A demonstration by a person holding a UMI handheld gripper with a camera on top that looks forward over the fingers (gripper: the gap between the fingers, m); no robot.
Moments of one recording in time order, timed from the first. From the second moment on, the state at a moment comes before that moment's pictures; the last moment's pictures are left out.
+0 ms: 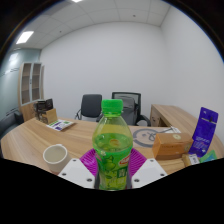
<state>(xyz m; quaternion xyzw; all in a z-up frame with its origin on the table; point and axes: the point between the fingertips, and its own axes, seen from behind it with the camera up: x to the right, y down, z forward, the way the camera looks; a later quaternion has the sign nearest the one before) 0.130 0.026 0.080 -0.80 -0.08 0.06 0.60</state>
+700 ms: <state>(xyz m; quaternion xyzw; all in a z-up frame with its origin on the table) 0.133 -0.088 0.080 -0.85 -0.02 0.00 0.53</state>
